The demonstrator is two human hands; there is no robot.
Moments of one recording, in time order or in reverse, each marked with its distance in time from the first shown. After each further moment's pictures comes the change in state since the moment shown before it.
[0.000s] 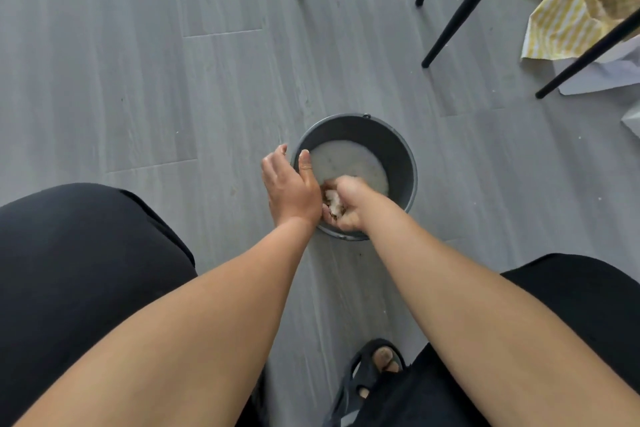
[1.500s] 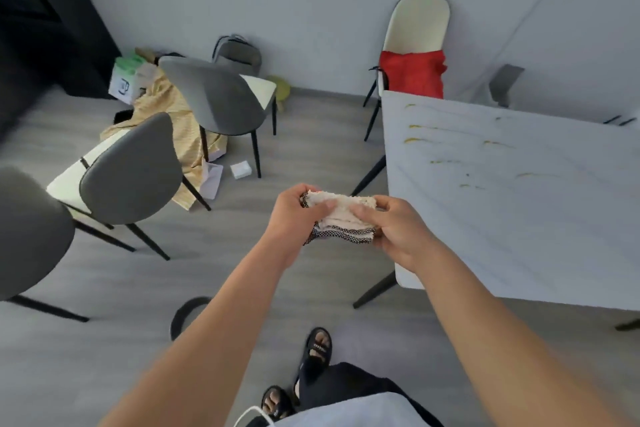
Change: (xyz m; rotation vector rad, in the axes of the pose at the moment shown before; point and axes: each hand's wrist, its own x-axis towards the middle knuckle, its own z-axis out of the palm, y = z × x) left_hand -0.508 0.672 -0.371 0.050 -1.699 0.268; right_hand -0.936 0.186 -0.198 0.856 0.620 -0.821
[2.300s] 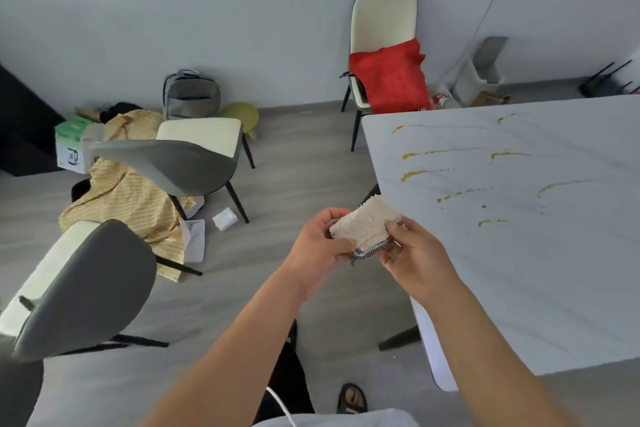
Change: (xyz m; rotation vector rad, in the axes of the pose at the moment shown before) left_hand 0.237 0.074 0.058 -0.113 -0.388 -0.170; right_hand 0.189 -0.077 -0.062 0.723 0.254 0.021
